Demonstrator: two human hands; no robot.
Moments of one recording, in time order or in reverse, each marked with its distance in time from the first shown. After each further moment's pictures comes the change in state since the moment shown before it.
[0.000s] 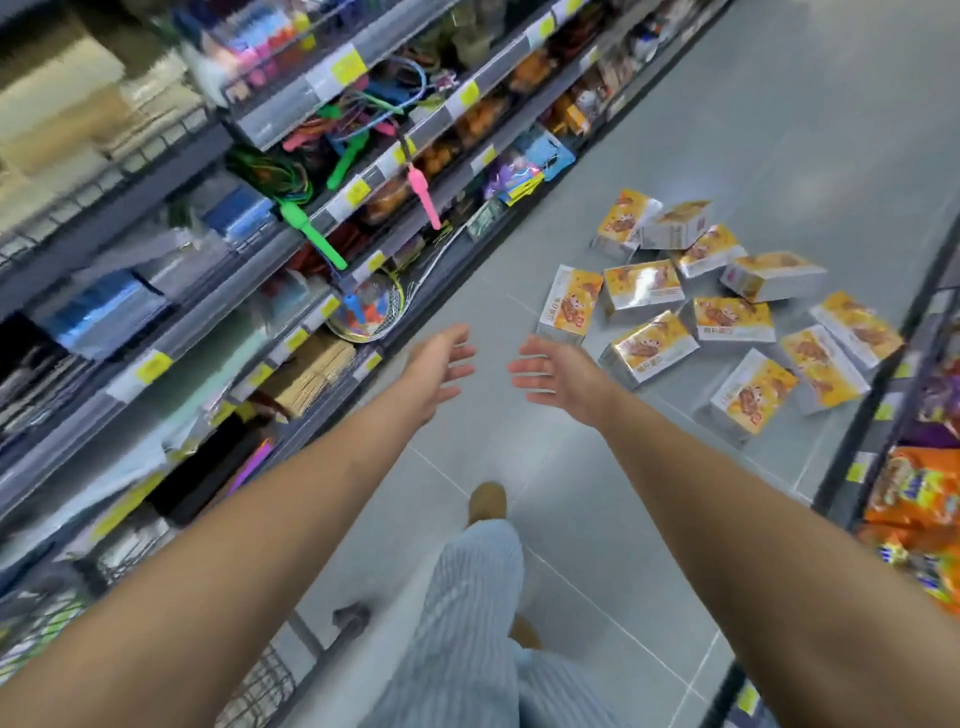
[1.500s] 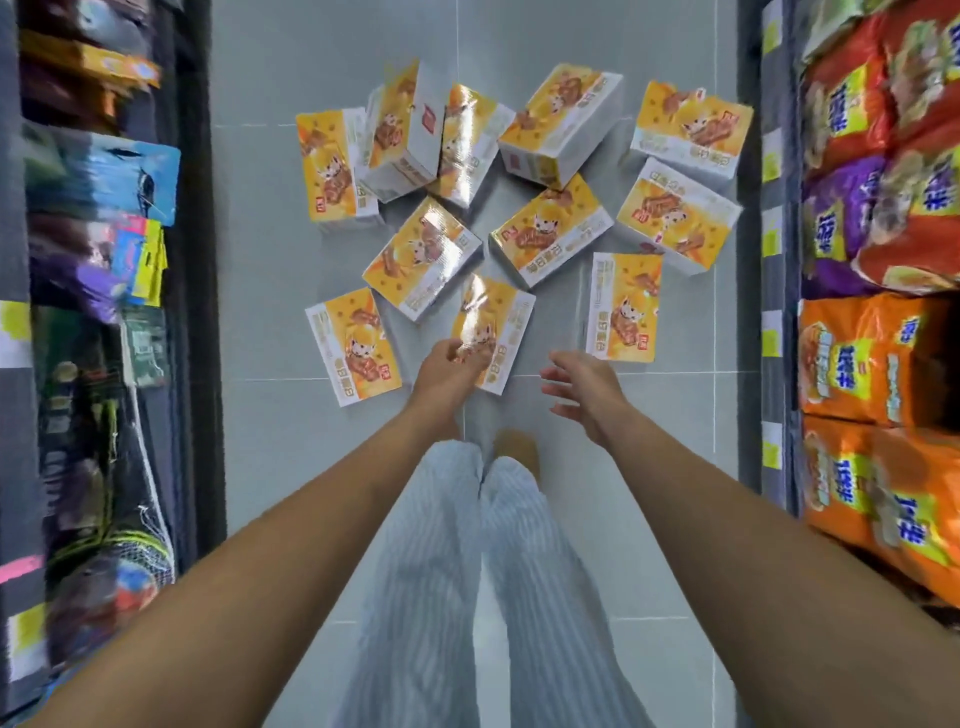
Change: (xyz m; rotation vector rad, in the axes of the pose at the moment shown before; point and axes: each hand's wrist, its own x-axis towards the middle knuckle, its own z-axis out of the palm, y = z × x) left_hand 0.389 0.073 0.504 0.850 -0.402 -0.033; right_hand 0.276 -0.014 -0.472 0.635 0.674 0.303
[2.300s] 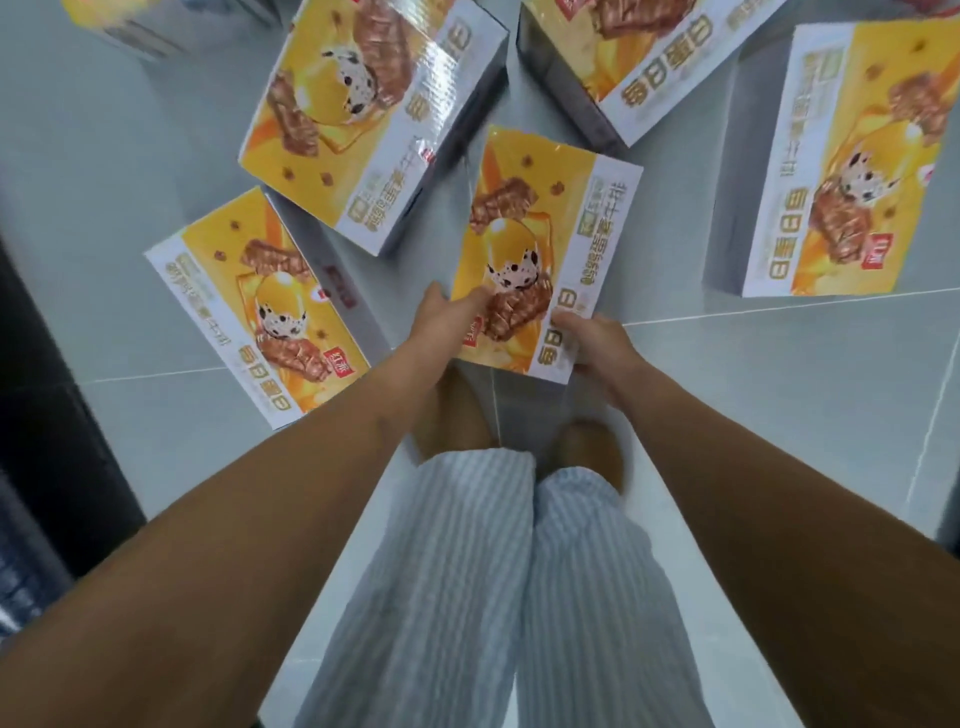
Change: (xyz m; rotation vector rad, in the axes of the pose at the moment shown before) left_hand 0.370 -0.174 0.059 0.107 -0.058 -0.355; right_hand 0.375 0.153 0.090 -0.023 0.032 0.230
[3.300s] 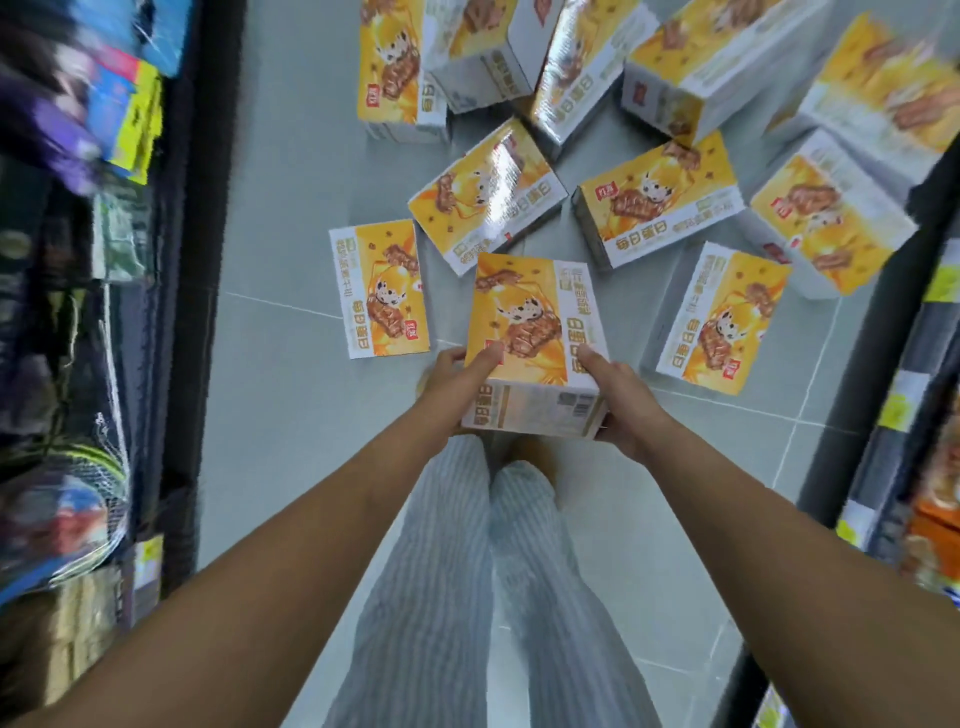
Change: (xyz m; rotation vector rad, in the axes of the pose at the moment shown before) left_hand -0.252 -0.030 -0.055 -0.424 -0.056 -0.012; right_hand -0.222 -0.043 -0.054 -0.217 -0.142 -0.046
